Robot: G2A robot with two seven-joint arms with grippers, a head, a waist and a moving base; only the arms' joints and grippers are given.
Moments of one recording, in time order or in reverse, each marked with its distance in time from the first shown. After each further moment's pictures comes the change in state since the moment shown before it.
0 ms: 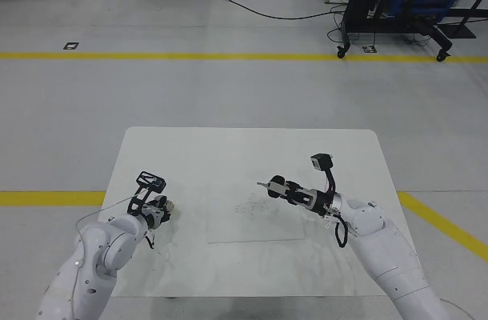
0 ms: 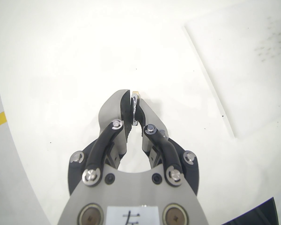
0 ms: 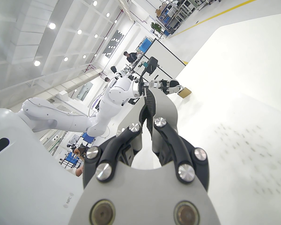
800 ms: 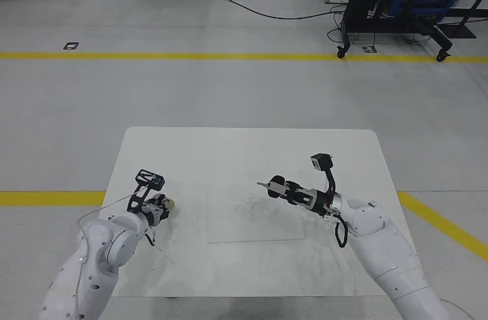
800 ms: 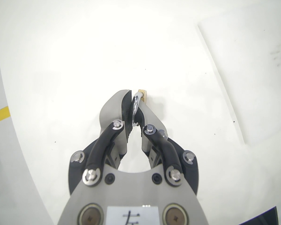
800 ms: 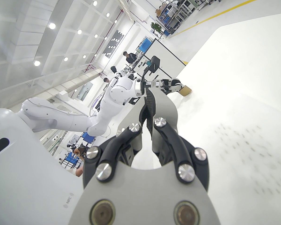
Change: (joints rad) left arm -0.022 -0.009 0.009 0.031 -0.003 0.040 0.023; right arm 0.000 0.000 0.000 0.000 0.000 0.000 0.000
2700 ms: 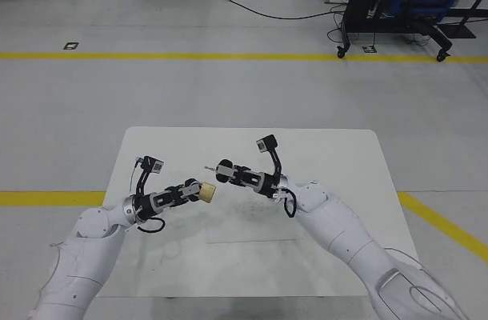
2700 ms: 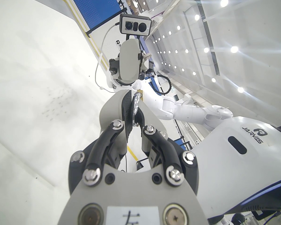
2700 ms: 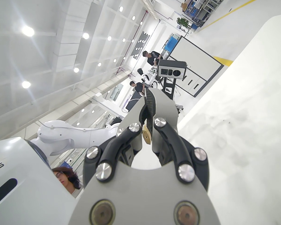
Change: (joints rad) left arm -0.283 -0.020 0.105 0.526 -1.653 -0.529 -0.367; right arm 0.378 -0.209 -0.443 0.375 0.251 -0.029 -0.101
